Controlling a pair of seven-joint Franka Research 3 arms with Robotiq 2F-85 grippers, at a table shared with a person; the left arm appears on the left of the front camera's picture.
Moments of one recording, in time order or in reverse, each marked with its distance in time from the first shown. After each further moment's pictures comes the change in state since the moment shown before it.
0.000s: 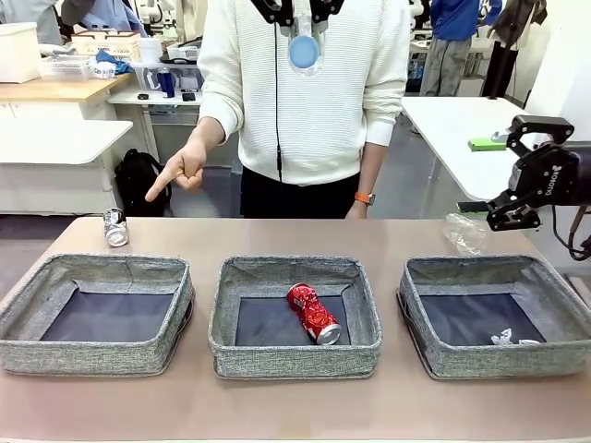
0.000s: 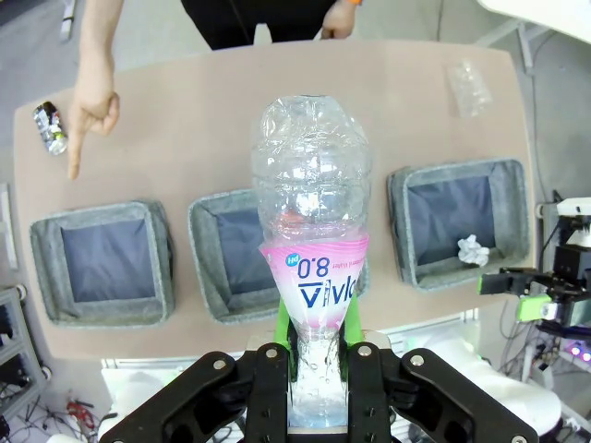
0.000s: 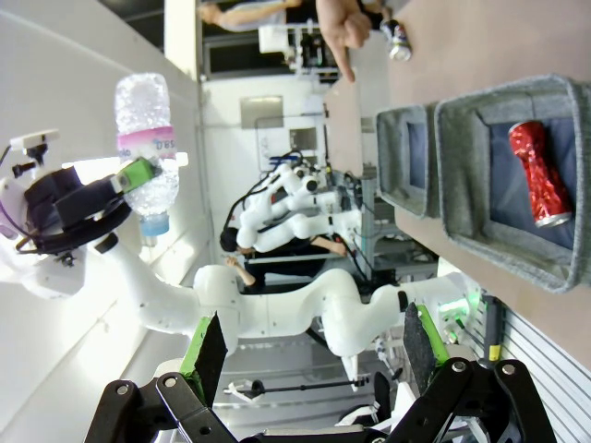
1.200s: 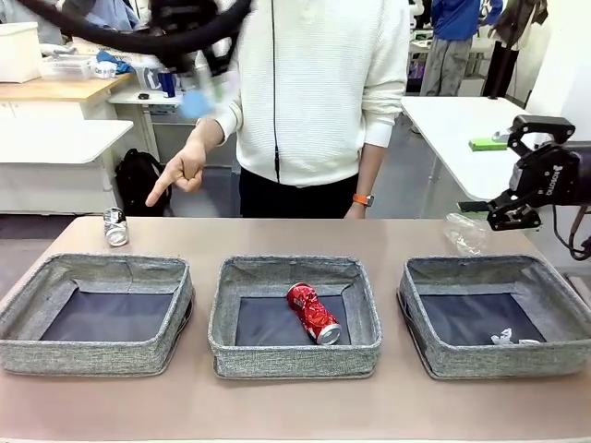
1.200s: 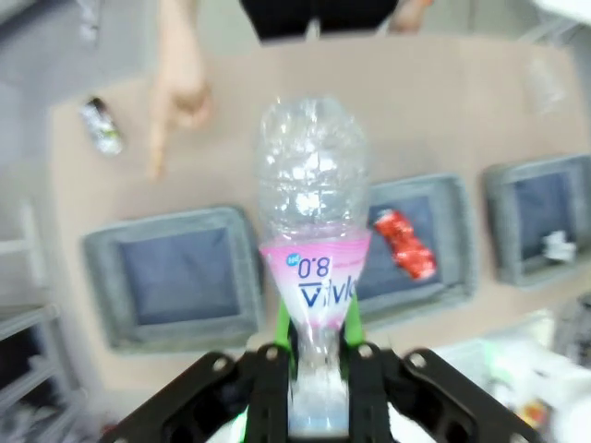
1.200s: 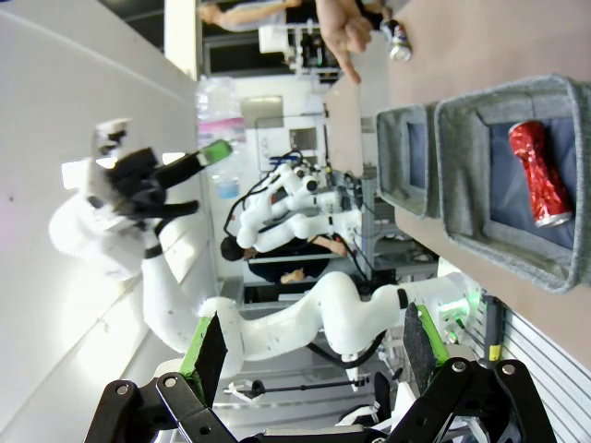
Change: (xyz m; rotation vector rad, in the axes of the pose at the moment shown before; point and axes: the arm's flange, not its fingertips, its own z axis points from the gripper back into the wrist) left arm -0.032 0.160 -0.045 0.044 -0.036 -0.062; right arm 0.000 0.000 0.000 0.000 0.000 0.000
